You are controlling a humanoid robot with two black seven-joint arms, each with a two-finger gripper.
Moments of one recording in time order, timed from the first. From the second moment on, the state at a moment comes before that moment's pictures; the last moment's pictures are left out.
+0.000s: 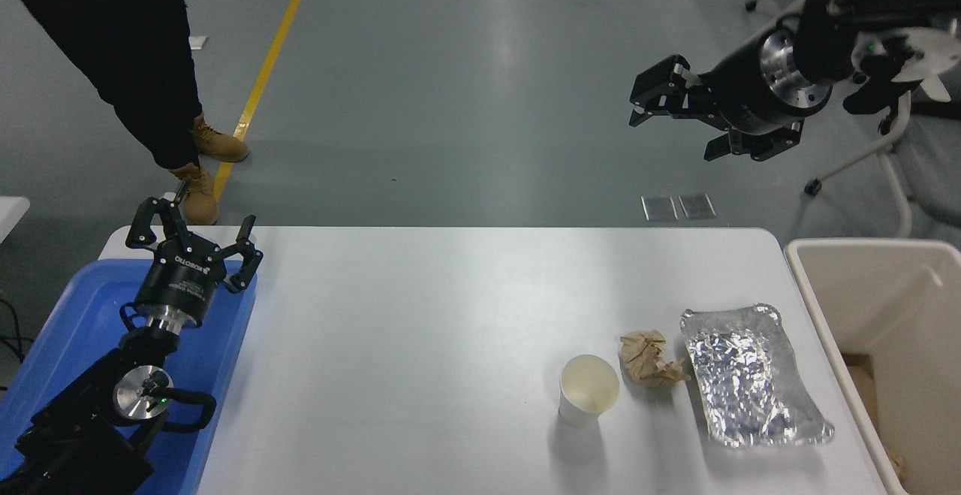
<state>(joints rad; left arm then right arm) -0.45 0.28 -1.07 -0.58 0.20 -0.61 -0.45 2.32 -0.31 -1.18 1.35 0.25 0.49 -0.11</state>
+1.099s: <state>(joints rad) -0.45 0.28 -1.07 -0.58 0.20 -0.61 -0.45 1.95 -0.10 -1.17 1.40 0.12 0.40 -0.11</state>
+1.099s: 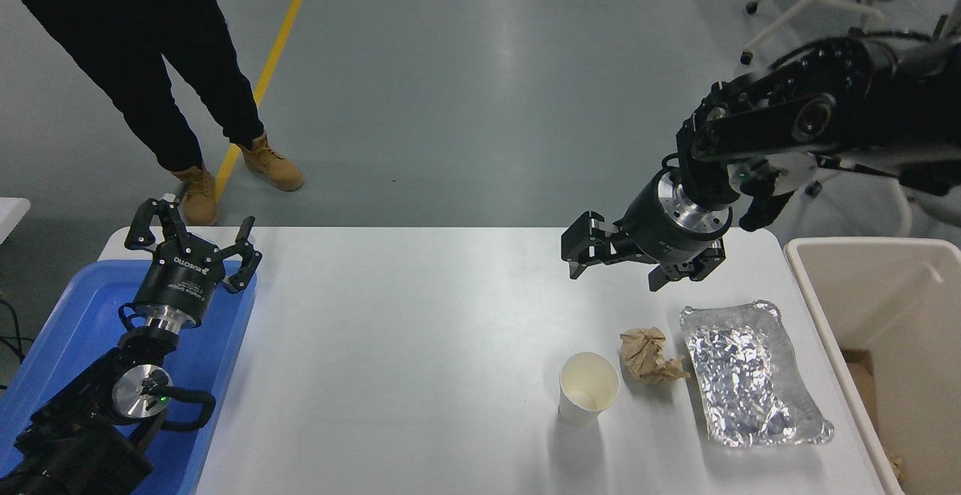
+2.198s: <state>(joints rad) -0.45 0.28 -1.07 -0.58 0.20 -0.61 -0.45 1.53 -0.06 -1.12 1.27 -0.01 0.15 -0.11</state>
